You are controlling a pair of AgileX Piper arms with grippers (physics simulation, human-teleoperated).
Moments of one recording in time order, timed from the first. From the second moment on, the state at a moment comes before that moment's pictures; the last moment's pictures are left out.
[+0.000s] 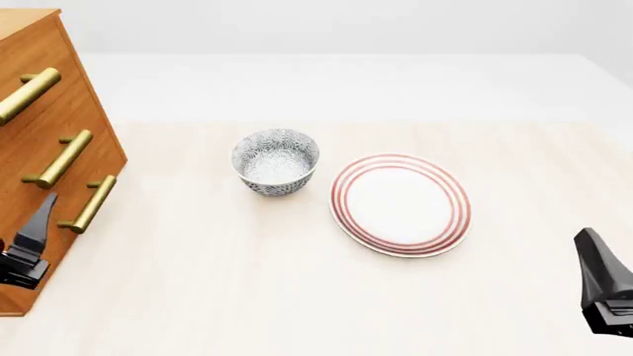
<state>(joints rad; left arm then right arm) 0.04 0.40 -0.23 -0.03 0.71 0.00 0.01 -0.01 -0.01 -0.01</state>
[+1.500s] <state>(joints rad) 0.17 0.67 -0.33 -0.21 1.45 0.00 0.01 -0.01 0.00 -0.01</state>
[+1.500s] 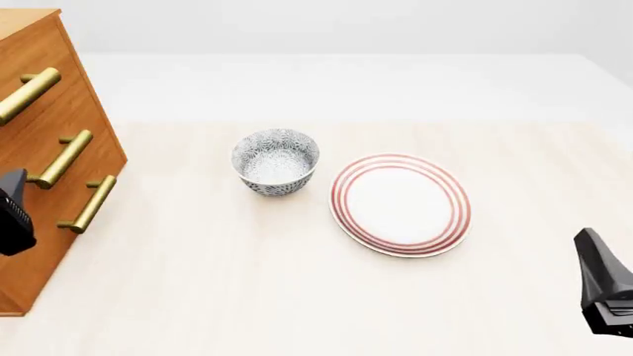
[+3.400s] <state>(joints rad) 0.28 1.23 -0.45 -0.72 1.52 0.00 0.01 -0.01 0.00 -0.01</state>
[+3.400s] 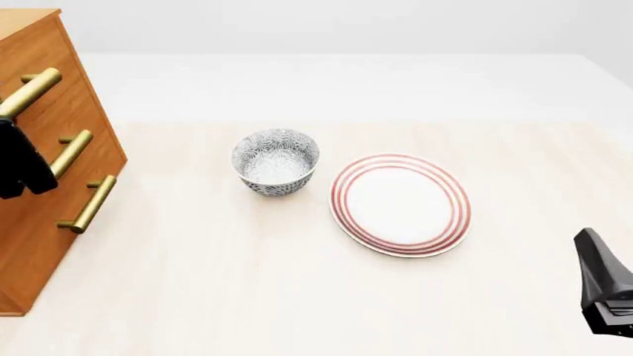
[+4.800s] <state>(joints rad) 0.13 1.19 -0.41 -0.74 1.58 0.00 0.01 -0.01 0.00 -0.01</state>
